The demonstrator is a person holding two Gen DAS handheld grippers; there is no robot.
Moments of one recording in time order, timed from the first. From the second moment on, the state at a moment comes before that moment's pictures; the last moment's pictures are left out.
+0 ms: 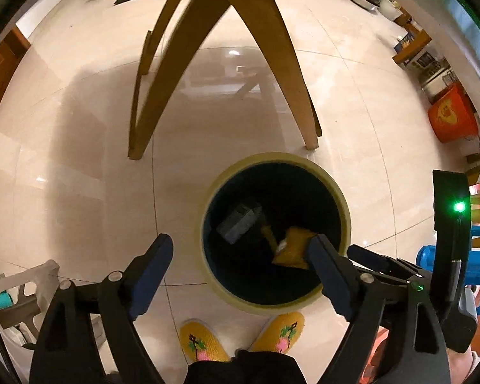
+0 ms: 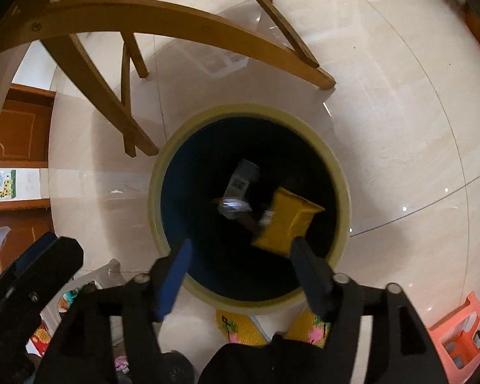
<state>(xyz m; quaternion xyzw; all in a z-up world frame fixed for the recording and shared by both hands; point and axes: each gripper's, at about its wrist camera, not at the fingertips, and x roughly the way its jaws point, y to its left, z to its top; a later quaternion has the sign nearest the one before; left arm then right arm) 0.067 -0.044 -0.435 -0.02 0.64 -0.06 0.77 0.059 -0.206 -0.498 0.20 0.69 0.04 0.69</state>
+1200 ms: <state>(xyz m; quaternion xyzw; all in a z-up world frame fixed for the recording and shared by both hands) 0.002 -0.019 -0.084 0.02 0.54 -0.09 0.84 0.009 -0.207 -0.172 0.18 0.60 0.09 0.78</state>
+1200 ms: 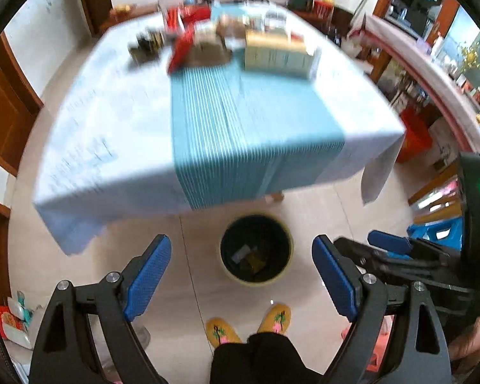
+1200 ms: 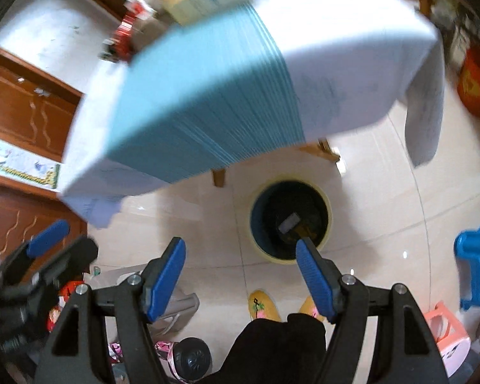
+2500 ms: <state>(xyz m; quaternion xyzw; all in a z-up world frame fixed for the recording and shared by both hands) 0.188 0.033 0.006 -0.06 0.50 -0.05 0.86 0.149 -0.170 0.018 0.06 0.43 0.13 0.89</state>
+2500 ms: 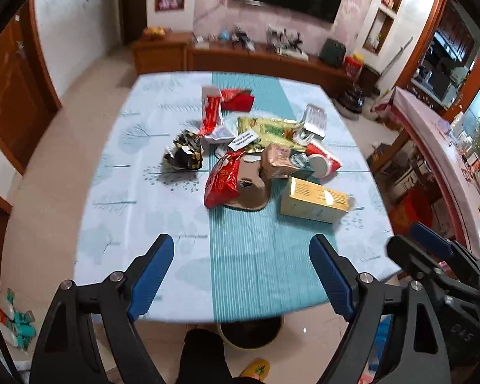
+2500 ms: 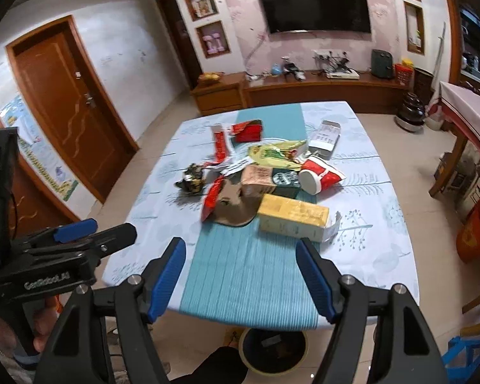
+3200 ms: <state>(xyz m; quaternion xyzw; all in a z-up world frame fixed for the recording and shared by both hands) 0.364 0.046 -0.137 -0.06 0.62 -0.11 0.78 0.281 -0.125 -0.055 0.13 0.51 0.08 0.85</state>
